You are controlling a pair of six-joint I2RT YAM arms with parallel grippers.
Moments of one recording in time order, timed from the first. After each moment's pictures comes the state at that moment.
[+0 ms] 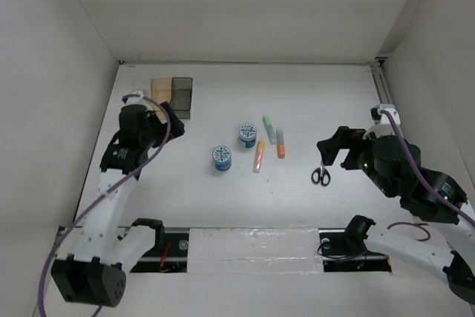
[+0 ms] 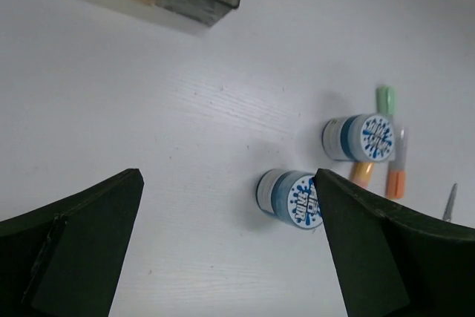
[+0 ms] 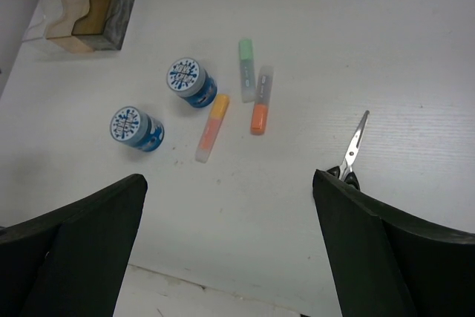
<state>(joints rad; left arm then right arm) -0.06 0.86 0.90 -0.56 0.03 -0.50 0.86 0.68 1.20 -0.93 0.54 0.55</state>
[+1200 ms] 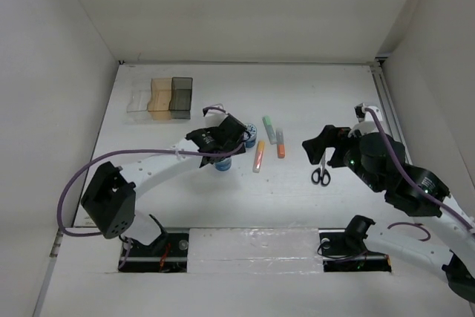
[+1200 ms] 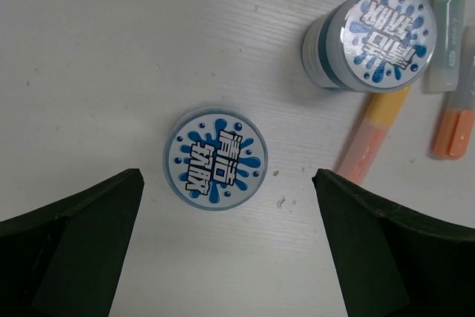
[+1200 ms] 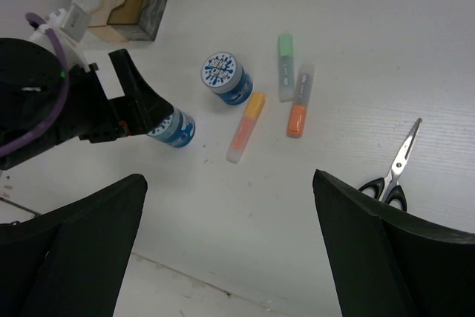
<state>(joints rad) -0.82 1.44 1.06 -0.64 -0.52 -0.91 0.86 0.72 1.11 -0.78 0.44 0.56</state>
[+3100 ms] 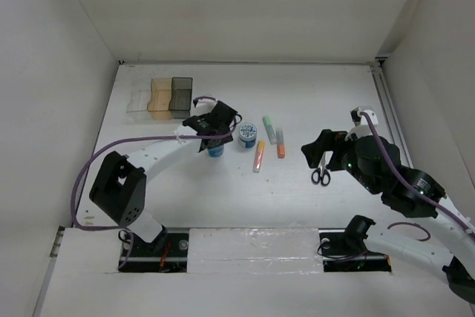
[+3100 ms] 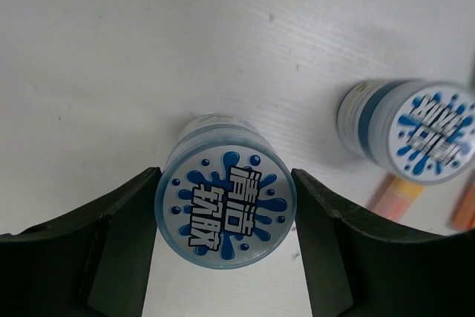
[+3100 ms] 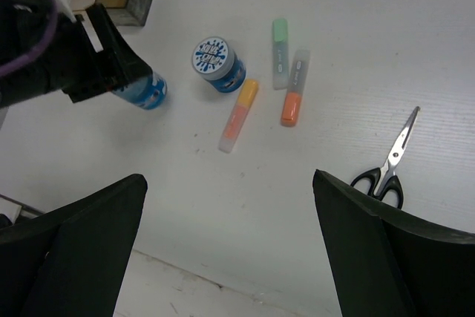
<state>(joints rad) -0.69 1.56 1.11 -0.63 -0.50 -0.88 0.86 0.70 1.06 -0.78 0.43 0.56</state>
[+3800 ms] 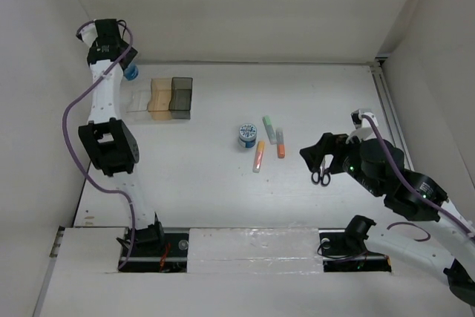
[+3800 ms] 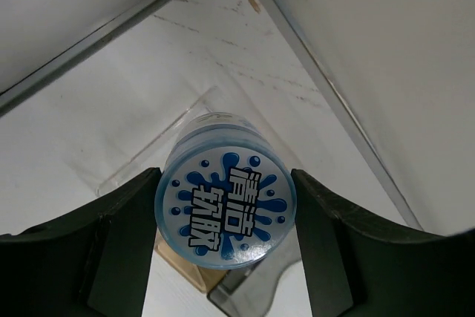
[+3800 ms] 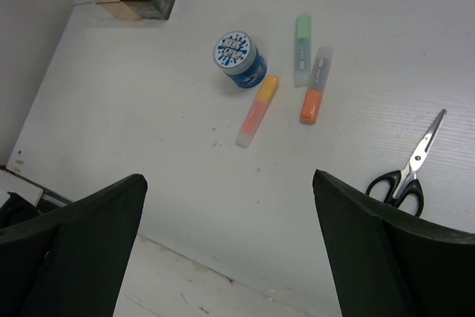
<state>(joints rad) 0.16 2.01 2.11 -0.77 -0.30 -0.73 0.86 0.66 1.03 -0.75 0.37 0.56</state>
